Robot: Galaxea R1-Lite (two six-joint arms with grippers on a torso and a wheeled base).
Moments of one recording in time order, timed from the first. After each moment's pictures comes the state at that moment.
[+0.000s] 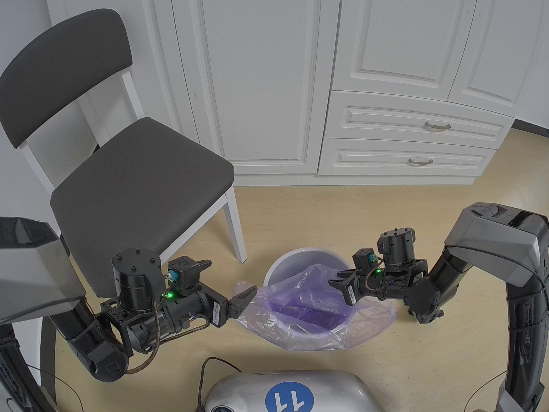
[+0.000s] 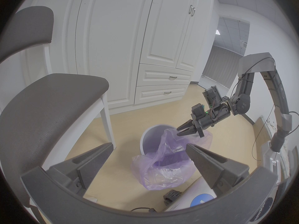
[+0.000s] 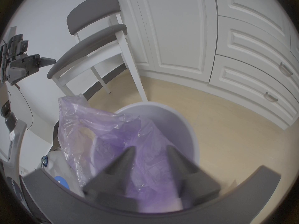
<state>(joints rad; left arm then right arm) -0.55 1.99 -0.38 -1.32 -0.06 0.03 0.38 2.36 -0.95 -0.87 0.25 -0.22</state>
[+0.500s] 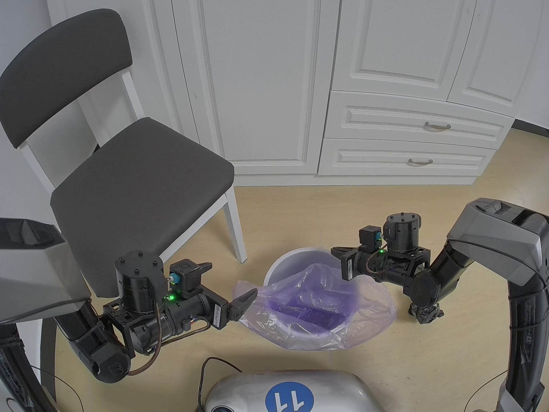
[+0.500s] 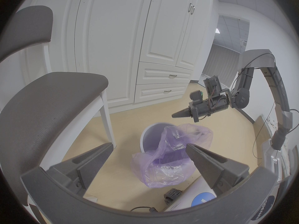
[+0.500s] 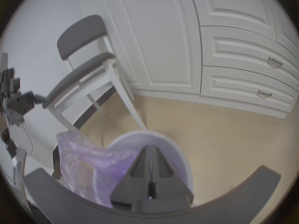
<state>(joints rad) -0.55 2.02 -0.38 -1.34 -0.06 0.03 0.38 2.35 -1.00 -1.01 0.23 -0.03</state>
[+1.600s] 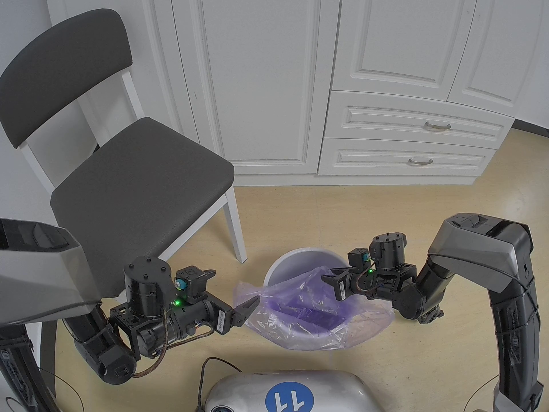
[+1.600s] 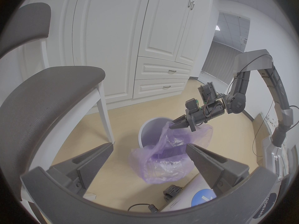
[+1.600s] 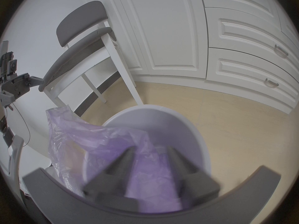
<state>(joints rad) -0.56 2.06 -0.38 -1.34 -0.06 0.03 0.39 2.48 -1.03 -0.98 0.24 -0.08</state>
